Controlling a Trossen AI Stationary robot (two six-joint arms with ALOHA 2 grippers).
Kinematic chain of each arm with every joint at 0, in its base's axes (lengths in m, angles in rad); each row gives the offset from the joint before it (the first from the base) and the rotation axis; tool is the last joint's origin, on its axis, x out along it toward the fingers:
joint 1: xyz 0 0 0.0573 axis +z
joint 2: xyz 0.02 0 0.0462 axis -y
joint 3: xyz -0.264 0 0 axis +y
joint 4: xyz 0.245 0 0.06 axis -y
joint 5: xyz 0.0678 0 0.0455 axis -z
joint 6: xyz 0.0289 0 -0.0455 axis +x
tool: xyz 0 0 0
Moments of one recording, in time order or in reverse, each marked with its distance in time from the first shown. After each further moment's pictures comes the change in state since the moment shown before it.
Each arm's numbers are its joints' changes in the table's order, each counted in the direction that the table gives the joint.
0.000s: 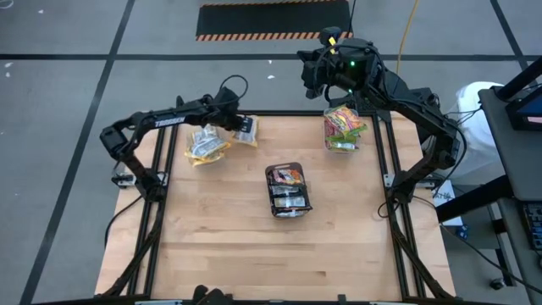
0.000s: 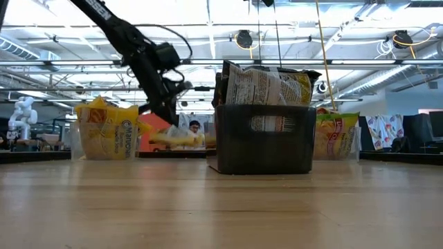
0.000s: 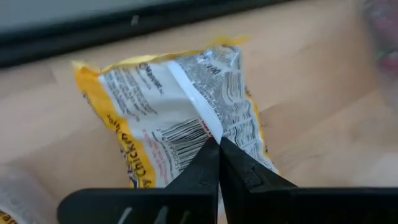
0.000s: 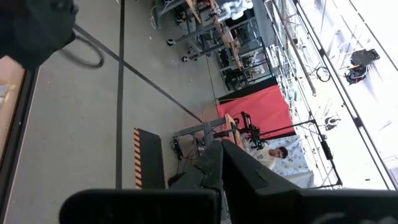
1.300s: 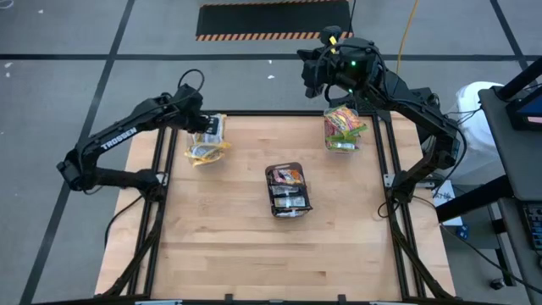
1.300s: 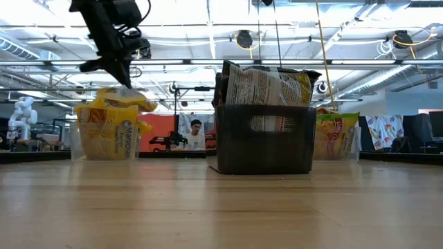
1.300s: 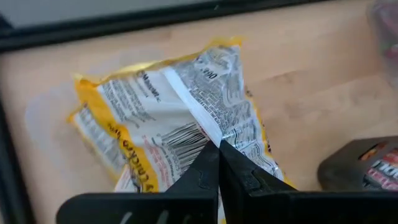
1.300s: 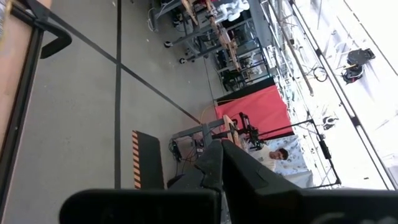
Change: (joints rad) left arm 0.031 0.477 -0.003 -0.535 -0.108 -0.029; right arm 0.000 0.000 0.000 0.015 0.000 0.007
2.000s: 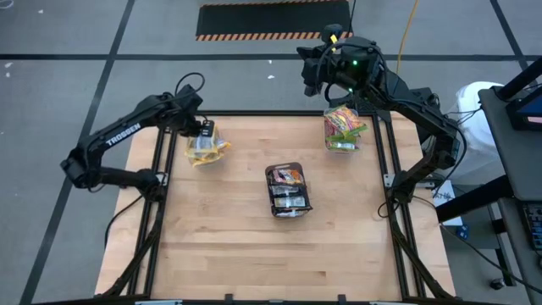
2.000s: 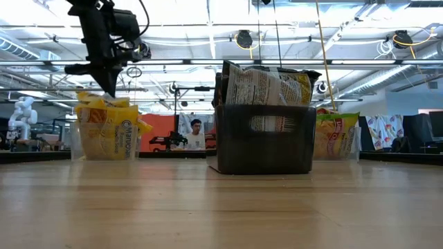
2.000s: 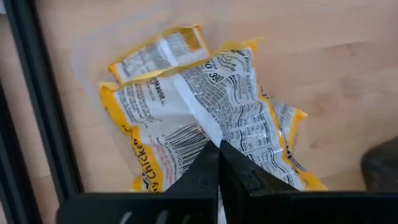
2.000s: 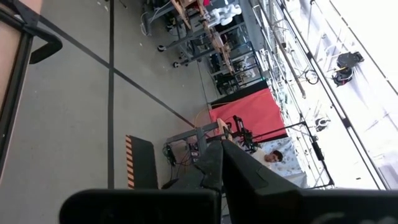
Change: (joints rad) left arm 0.061 -0.040 0.000 -0.167 0.005 -0.031; right arm 0.000 0.000 0.000 0.037 -0.001 -0.010
